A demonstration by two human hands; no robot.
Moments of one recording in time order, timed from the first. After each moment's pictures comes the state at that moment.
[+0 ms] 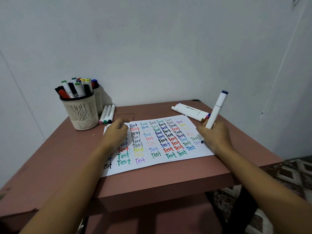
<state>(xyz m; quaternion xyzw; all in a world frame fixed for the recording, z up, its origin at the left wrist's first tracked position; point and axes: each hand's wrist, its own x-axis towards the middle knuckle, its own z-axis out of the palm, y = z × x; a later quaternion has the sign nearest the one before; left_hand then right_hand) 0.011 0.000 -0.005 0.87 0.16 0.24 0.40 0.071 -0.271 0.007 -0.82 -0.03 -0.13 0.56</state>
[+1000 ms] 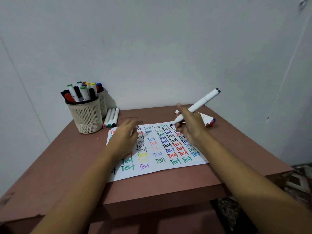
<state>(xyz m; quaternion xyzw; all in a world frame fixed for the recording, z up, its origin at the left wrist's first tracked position) 0.002 -0.011 -0.001 0.92 -0.01 0.30 0.24 0.073 -0.202 0.044 -0.60 -0.10 0.08 0.79</state>
